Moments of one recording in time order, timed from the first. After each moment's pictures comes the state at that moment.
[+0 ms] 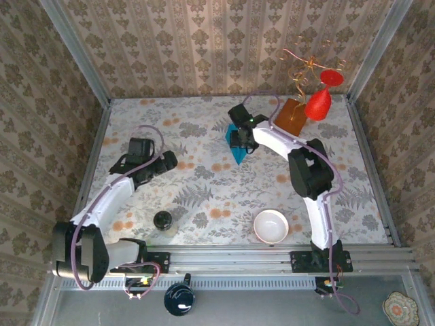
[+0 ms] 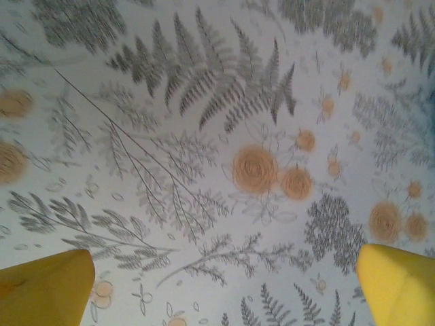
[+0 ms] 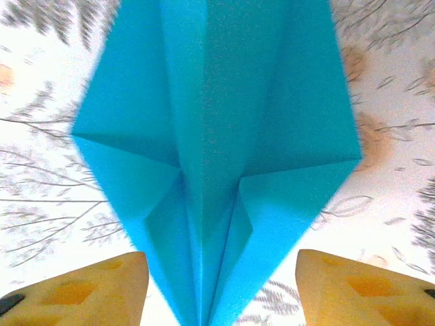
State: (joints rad) left arm -0.22 1.20 0.80 -0.48 0.03 -0.53; right arm 0.48 2.14 1.74 -0.72 0.16 0.50
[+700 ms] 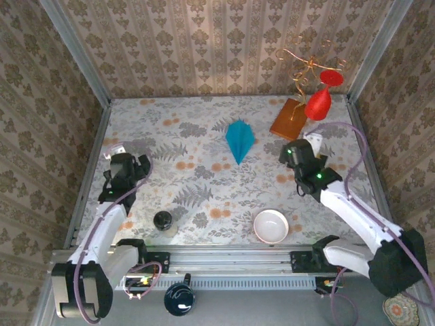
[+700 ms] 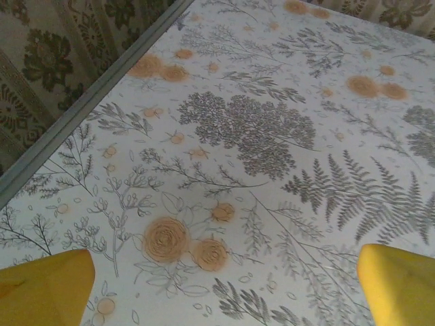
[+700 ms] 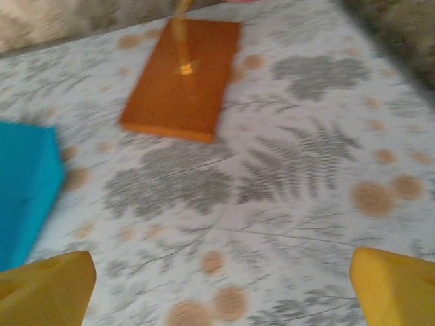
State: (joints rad) left arm -0.09 0.92 0.51 -0.17 -0.30 -0.30; right arm 0.36 1.08 0.74 -0.37 0.61 0.51
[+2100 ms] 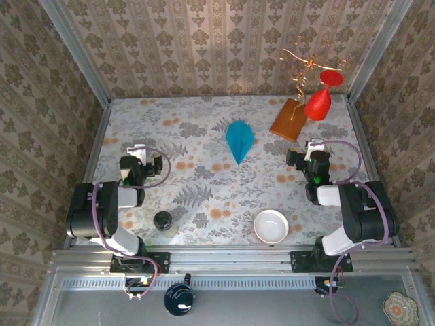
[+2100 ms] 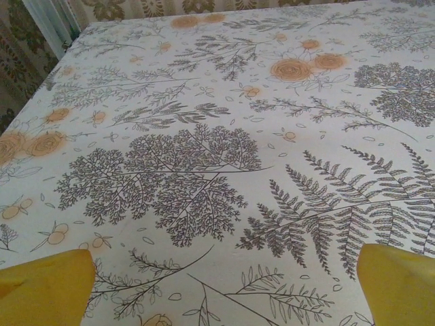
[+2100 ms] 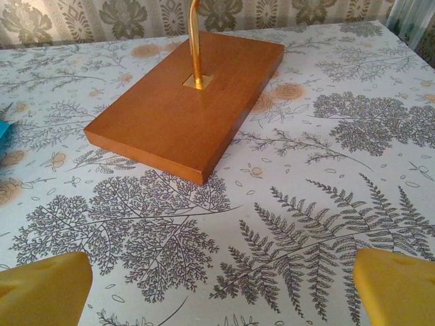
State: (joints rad) left arm -0.02 1.55 0.38 0.78 -0.02 0.07; right arm 0.02 1.52 0.40 0.74 0.15 0.08
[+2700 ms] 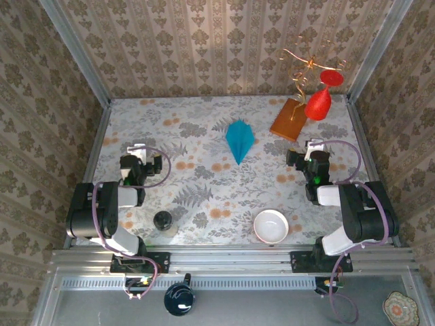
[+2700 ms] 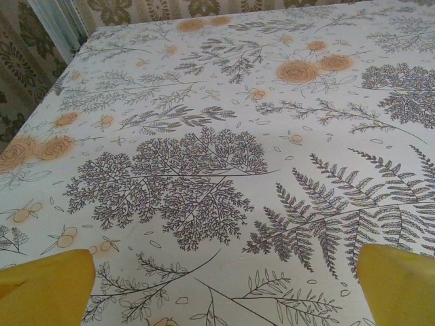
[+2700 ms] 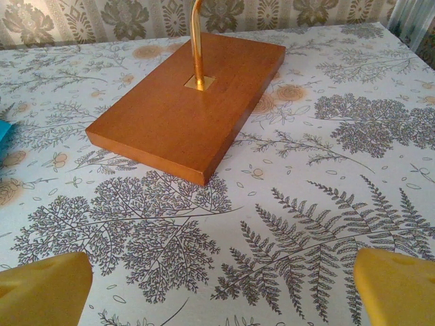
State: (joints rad) left arm -0.02 1.55 0.38 0.78 -0.03 0.09; right arm 0.02 1.52 0.40 0.74 0.15 0.08
